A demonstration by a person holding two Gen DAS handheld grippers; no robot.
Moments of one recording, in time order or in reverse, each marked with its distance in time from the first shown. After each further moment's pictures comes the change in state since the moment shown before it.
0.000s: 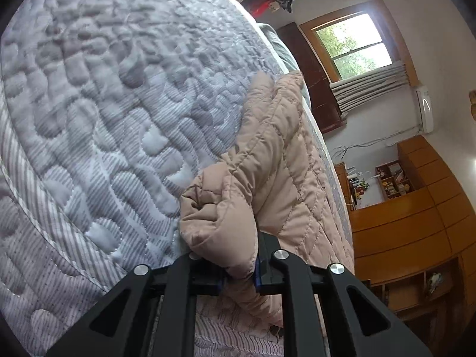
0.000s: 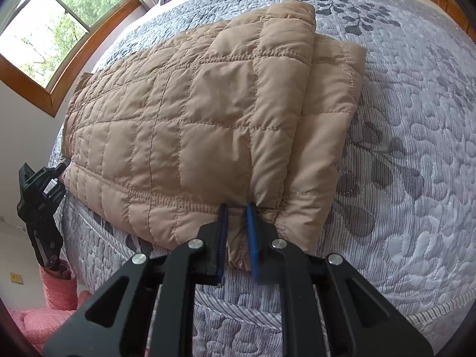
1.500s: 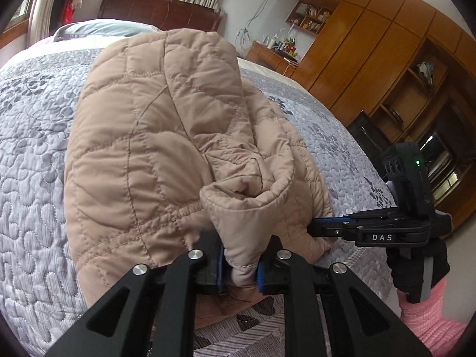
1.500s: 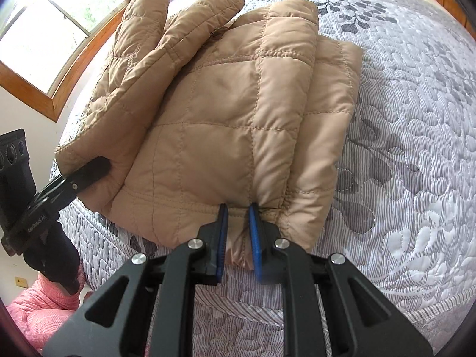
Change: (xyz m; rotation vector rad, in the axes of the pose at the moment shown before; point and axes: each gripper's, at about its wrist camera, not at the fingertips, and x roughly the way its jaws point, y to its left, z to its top) left arm 0.097 -0.217 -0.155 0.837 0.344 -0.097; right arm -0.004 0.000 -0.005 0.013 -0.001 0.006
